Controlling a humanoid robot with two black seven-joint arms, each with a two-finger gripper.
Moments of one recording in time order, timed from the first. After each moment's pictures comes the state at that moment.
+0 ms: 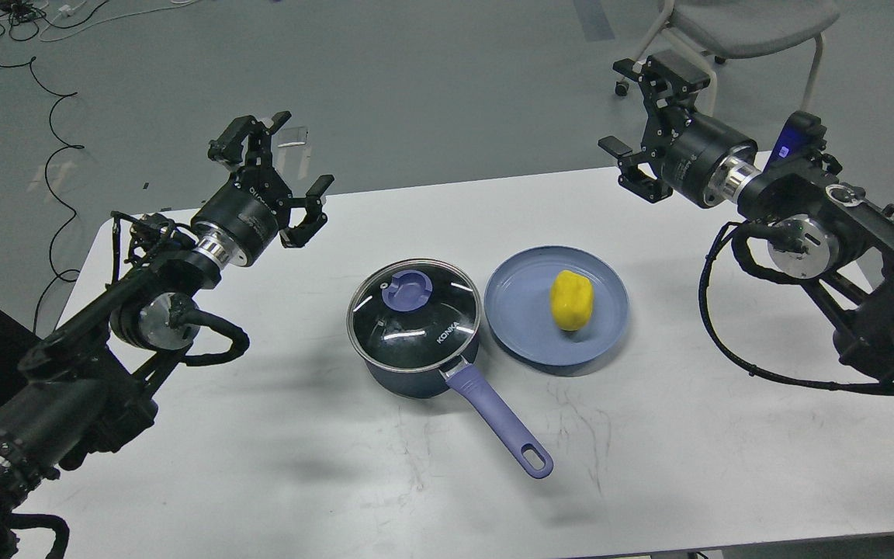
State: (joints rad) left arm -0.78 0.39 -0.62 -0.89 0.10 -0.30 -0.26; right arm 0.64 -0.34 1.00 1.13 -0.58 0.15 -0.05
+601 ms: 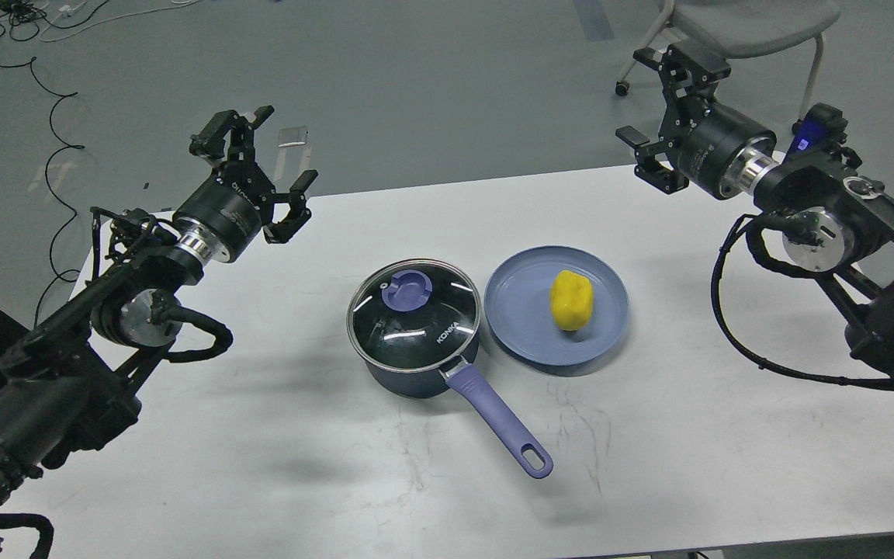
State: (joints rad) left arm -0.78 0.42 -0.63 -0.88 0.10 -0.29 -0.26; right arm 0.64 -0.35 1.02 1.12 -0.58 0.14 -0.05
